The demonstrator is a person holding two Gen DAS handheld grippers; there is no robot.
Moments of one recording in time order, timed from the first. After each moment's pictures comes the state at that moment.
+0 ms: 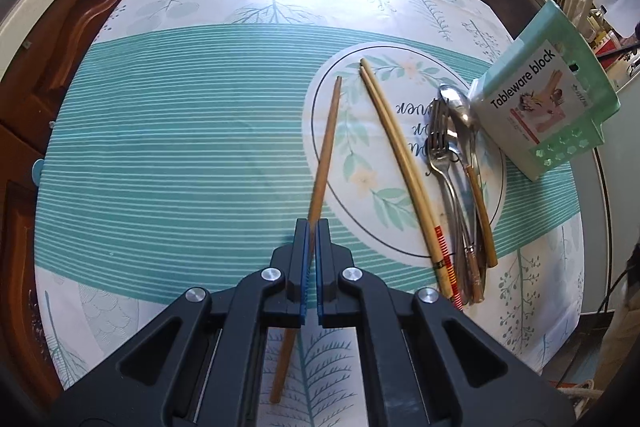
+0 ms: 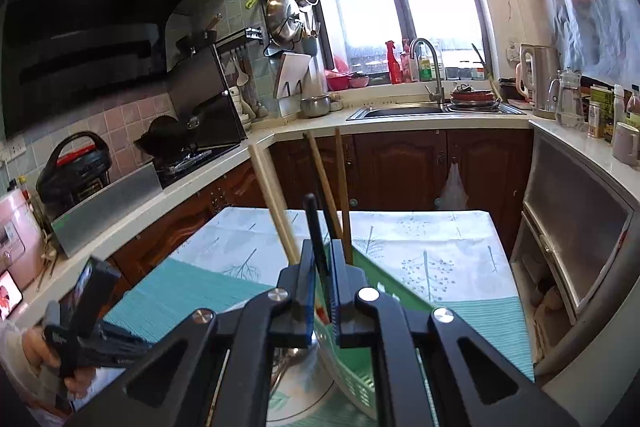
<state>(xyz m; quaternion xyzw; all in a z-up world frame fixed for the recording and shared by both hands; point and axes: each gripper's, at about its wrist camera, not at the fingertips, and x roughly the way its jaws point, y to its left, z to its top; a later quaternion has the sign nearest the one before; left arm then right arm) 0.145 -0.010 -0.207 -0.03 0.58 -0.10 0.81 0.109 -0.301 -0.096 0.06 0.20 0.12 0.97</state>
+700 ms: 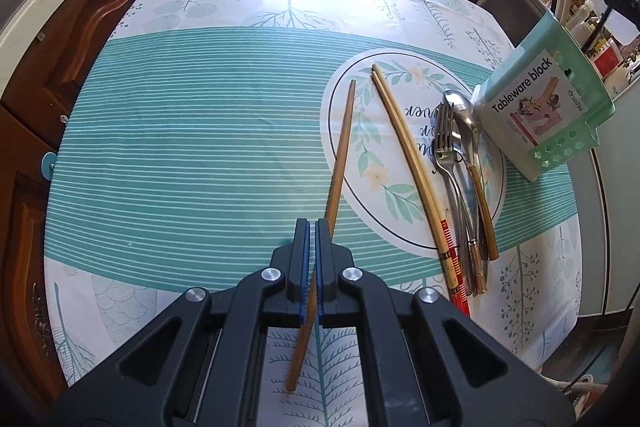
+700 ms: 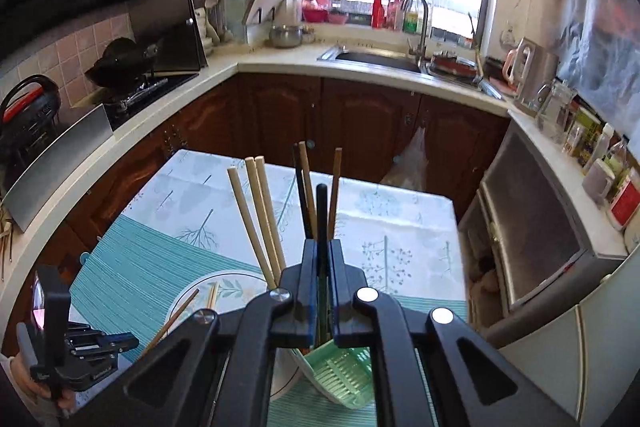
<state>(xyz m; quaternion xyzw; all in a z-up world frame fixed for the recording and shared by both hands) 0.137 0.005 -0.198 -0.04 0.57 -0.10 0.81 0.179 -0.254 -0.058 -0.04 0.36 0.04 0.93</state>
